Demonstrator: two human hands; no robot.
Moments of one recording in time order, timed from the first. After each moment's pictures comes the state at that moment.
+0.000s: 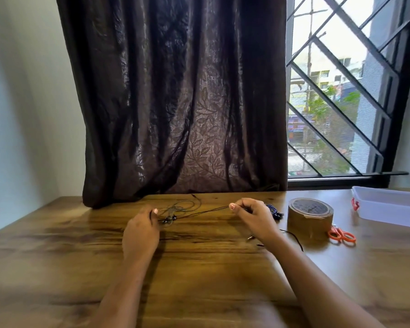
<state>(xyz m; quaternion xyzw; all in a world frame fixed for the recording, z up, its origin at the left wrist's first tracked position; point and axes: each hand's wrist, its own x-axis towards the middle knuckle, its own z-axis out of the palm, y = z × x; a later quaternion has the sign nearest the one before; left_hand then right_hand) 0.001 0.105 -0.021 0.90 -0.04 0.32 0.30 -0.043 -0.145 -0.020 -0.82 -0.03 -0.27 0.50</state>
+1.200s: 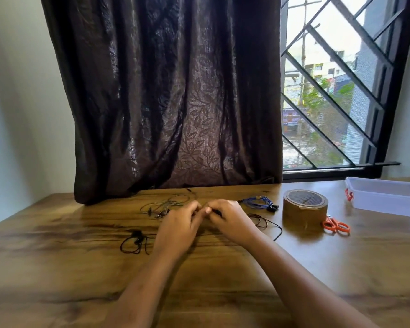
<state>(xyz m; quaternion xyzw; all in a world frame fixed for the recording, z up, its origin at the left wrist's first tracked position) -0.032 0.047 -0.013 0.86 -0.32 0.21 0.33 -0.043 -0.107 -0.019 -0.88 -0.20 -0.26 0.34</state>
